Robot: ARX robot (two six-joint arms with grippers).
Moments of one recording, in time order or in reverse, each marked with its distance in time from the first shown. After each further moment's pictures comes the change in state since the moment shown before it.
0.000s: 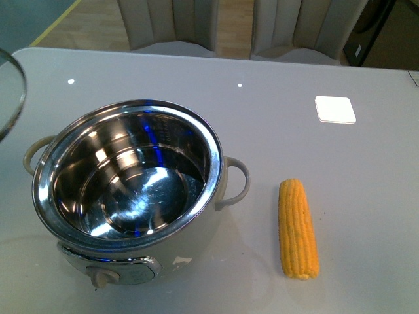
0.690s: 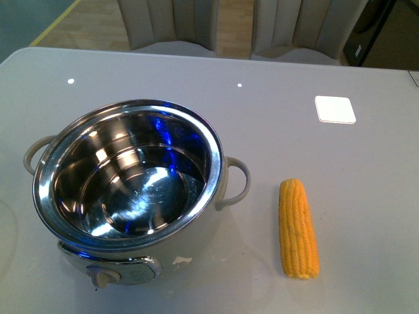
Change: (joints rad) left arm 0.303 0.562 0.111 0.393 0.054 0.012; right arm 0.000 0.000 0.000 0.000 0.000 0.000
